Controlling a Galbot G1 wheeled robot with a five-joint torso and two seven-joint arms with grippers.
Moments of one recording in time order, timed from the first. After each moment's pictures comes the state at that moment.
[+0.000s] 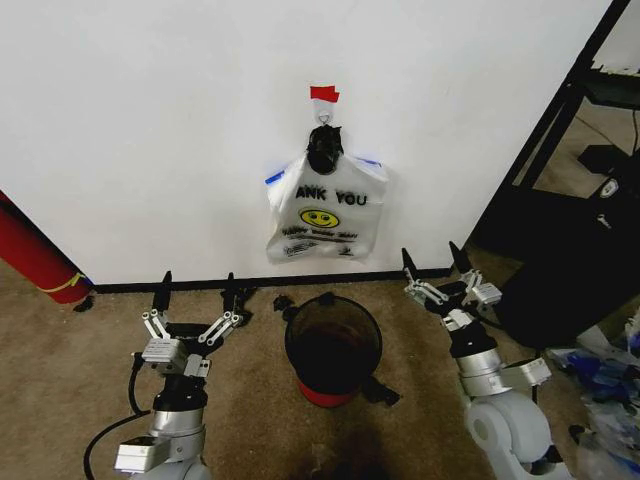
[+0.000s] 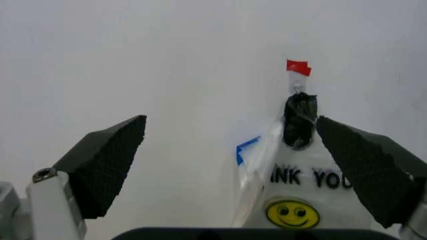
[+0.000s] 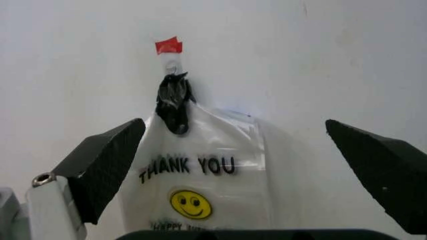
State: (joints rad) left arm 1.66 -1.53 -0.54 -2.22 -0.13 -0.53 0.09; right arm -1.41 1.28 0.50 2.09 0.48 0.27 -0.20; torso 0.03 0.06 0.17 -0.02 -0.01
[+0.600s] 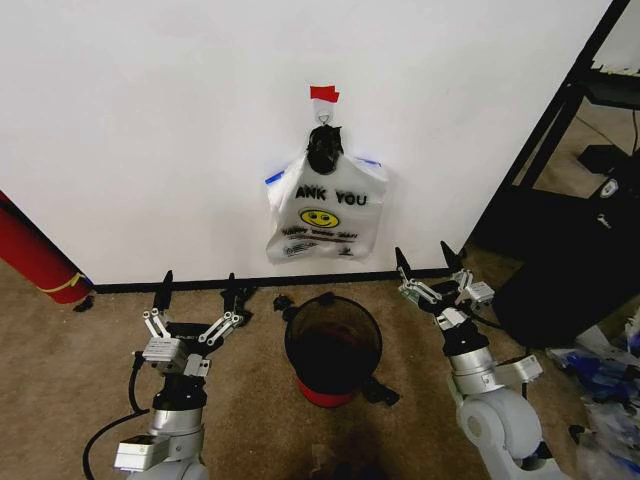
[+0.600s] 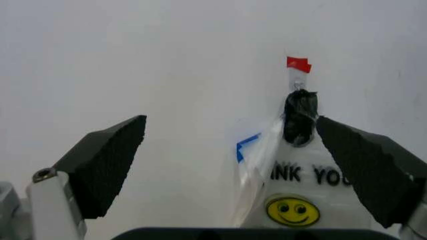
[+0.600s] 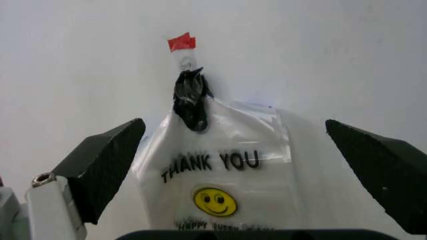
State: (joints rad) left arm 1.66 -1.52 -0.55 -2.21 -0.13 -0.53 0.09; right arm -1.39 1.29 0.46 2.07 0.54 0.26 -0.22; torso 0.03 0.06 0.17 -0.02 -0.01
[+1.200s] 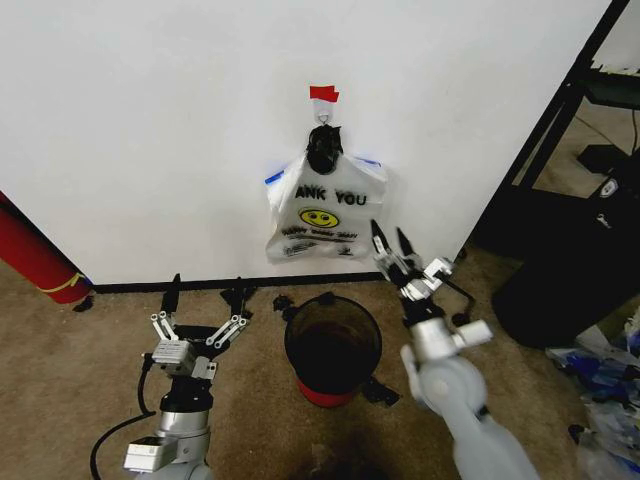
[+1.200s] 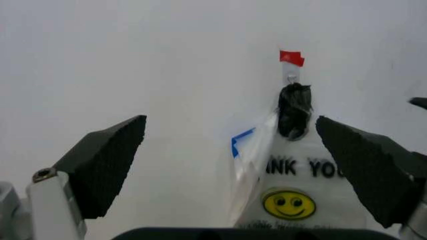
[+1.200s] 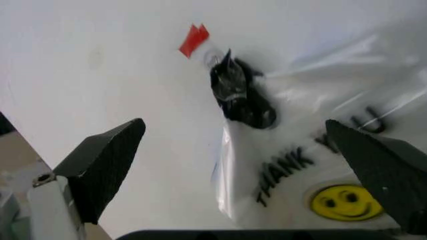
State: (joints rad) left arm 1.67 -1.53 -0.54 -2.21 -0.10 -0.53 0.10; right arm -1.05 1.35 0.21 1.85 1.08 0.17 -0.23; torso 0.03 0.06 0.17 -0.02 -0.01
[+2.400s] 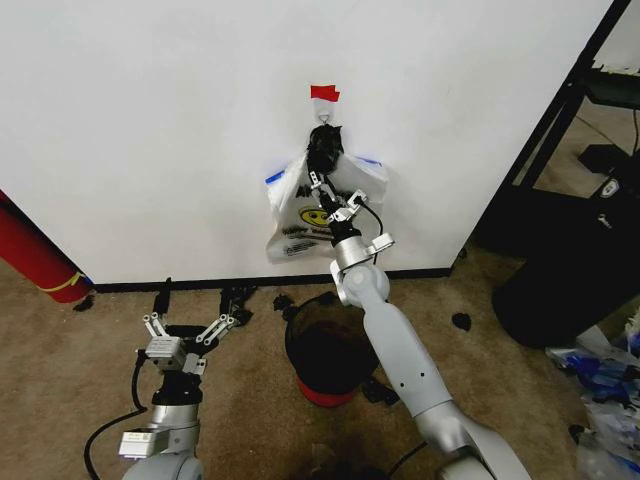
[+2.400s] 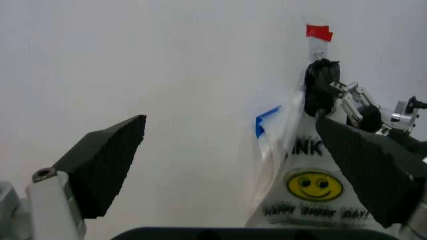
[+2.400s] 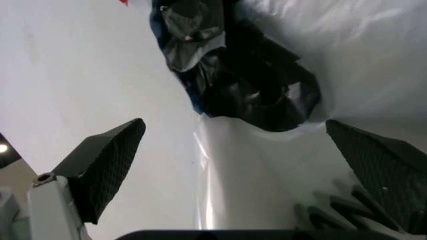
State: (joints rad) left arm 1.63 -1.50 -0.59 -2.15 -0.13 -0.52 0.07; right arm -0.57 1.61 0.18 1.21 1.12 0.17 -0.44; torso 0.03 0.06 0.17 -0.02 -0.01
